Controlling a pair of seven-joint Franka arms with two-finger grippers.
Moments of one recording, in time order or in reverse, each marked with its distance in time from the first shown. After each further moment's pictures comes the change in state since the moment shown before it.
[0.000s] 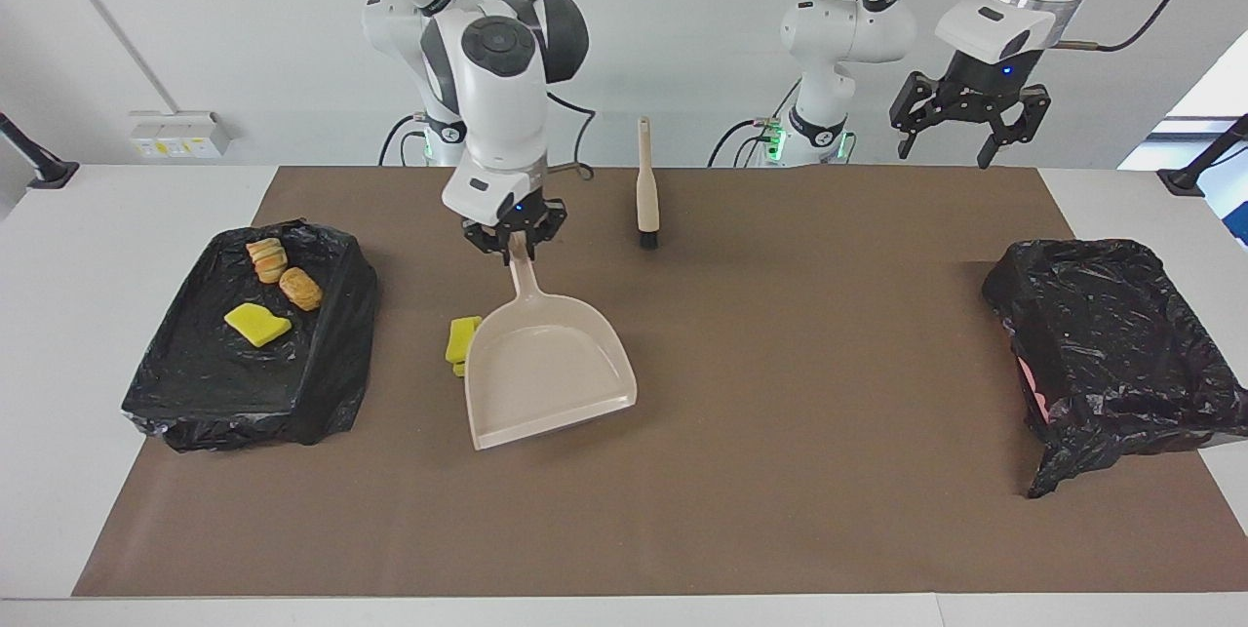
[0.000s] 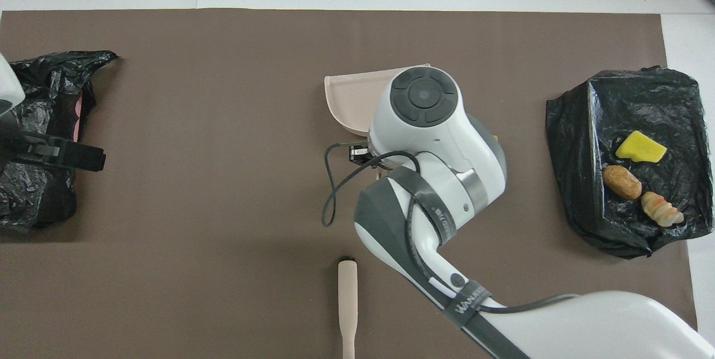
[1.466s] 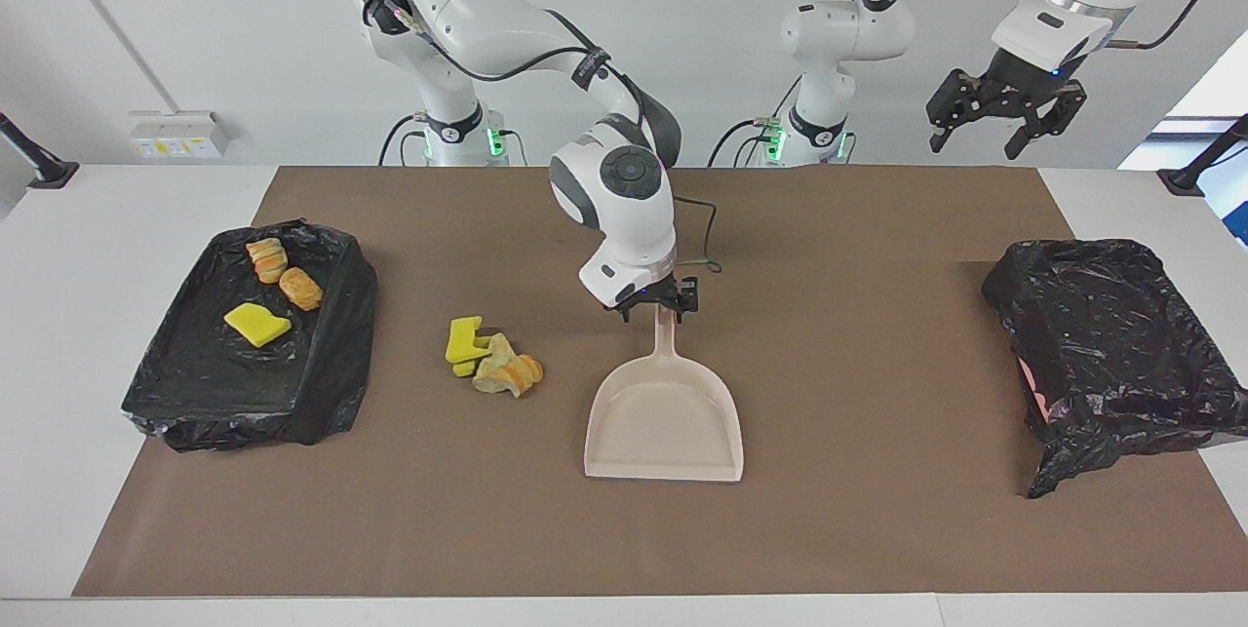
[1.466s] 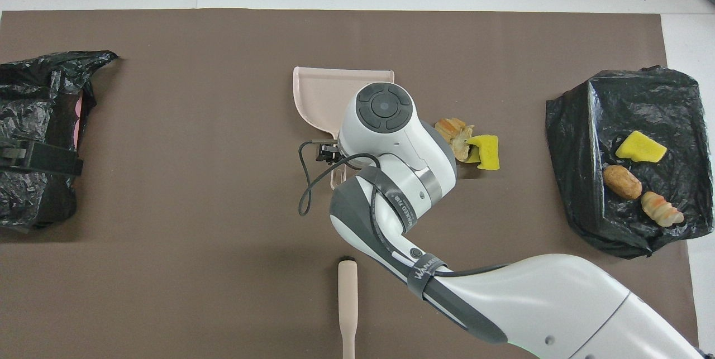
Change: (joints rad) left arm 0.067 -0.003 -0.017 0.014 -0.039 -0.048 0.003; right arm 0.029 0.102 -0.012 0.005 -0.001 0.115 0.056
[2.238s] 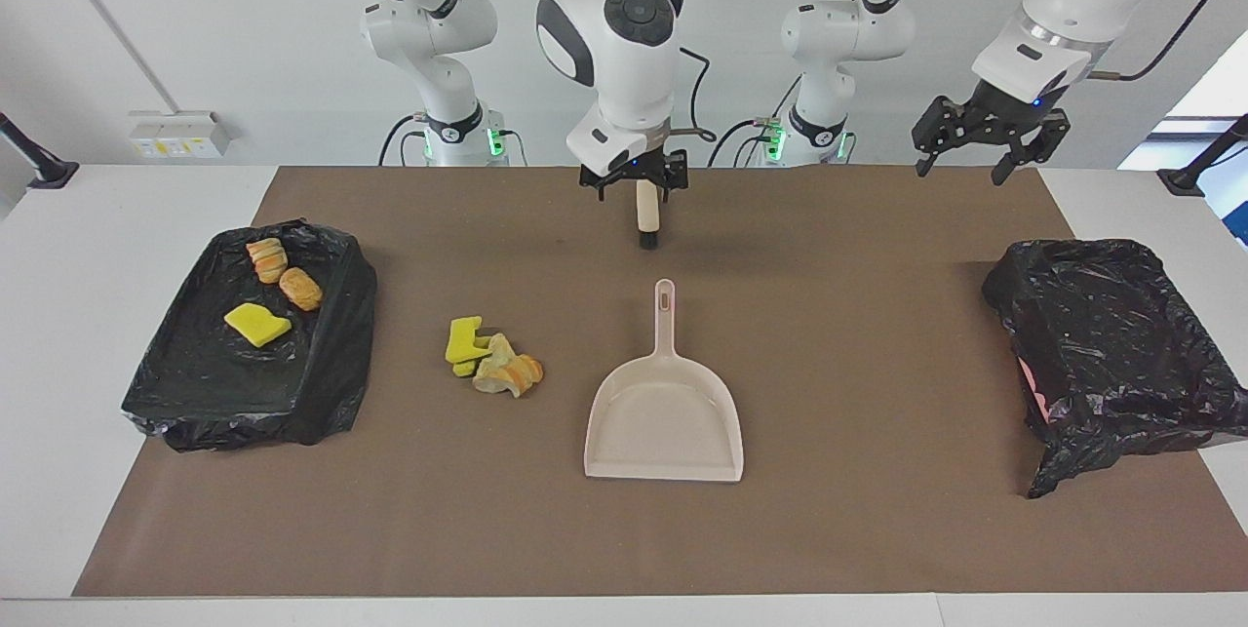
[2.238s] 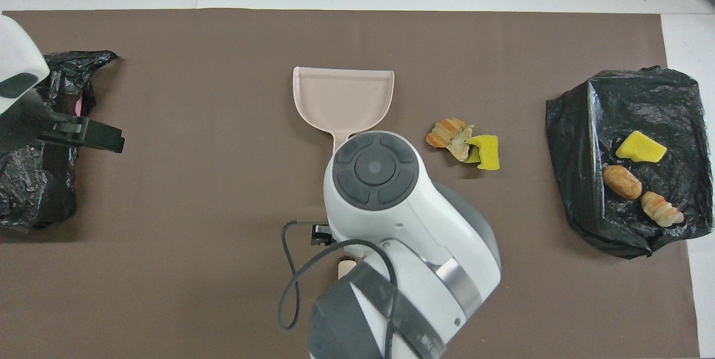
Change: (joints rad) left arm 0.006 0.124 -0.078 0.039 0.004 0.093 -0.001; right arm 0.062 -0.391 0.022 -0.145 0.230 -0.412 0.060
